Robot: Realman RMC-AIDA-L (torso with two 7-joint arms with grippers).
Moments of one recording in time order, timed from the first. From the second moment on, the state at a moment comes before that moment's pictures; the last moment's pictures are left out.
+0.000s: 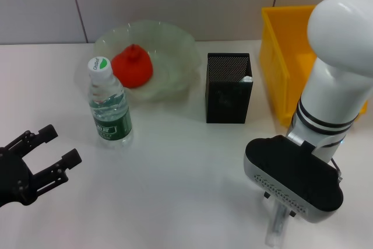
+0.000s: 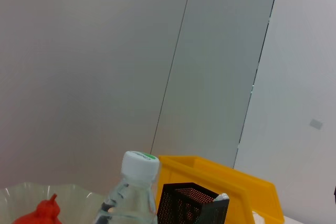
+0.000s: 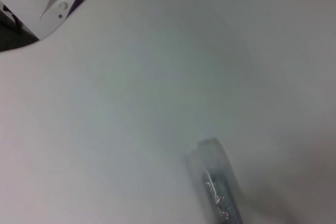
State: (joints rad) left arm -0.18 -2.07 0.60 0.57 1.65 1.73 -1.10; right arm 0.86 2.09 -1.78 -1.07 -2.63 -1.60 1.38
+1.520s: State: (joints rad) left arm -0.18 -2.07 0.60 0.56 1.64 1.72 -1.06; right arm 0.95 2.09 -1.53 -1.30 -2.80 -1.65 1.34
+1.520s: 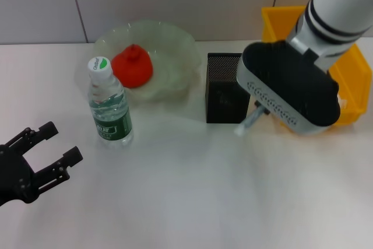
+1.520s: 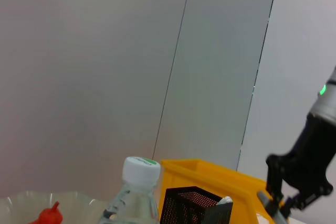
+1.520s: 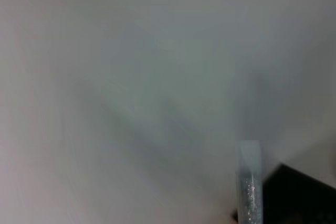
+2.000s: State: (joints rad) left arm -0.18 -2.07 0.61 0.52 1.63 1.73 -1.03; right arm 1.03 2.09 -1.54 -1.42 -2.91 -1.68 1.34
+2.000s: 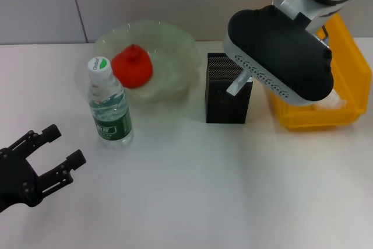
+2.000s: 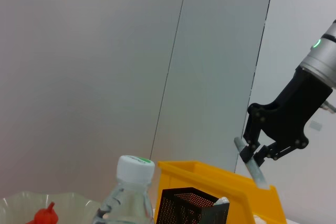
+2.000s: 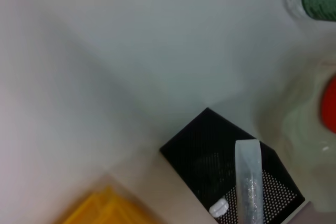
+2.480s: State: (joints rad) left arm -0.18 -2.07 0.60 0.45 1.63 1.72 -0.96; right arm 1.13 2.08 -1.64 -1.37 -2.93 -1.70 1.32
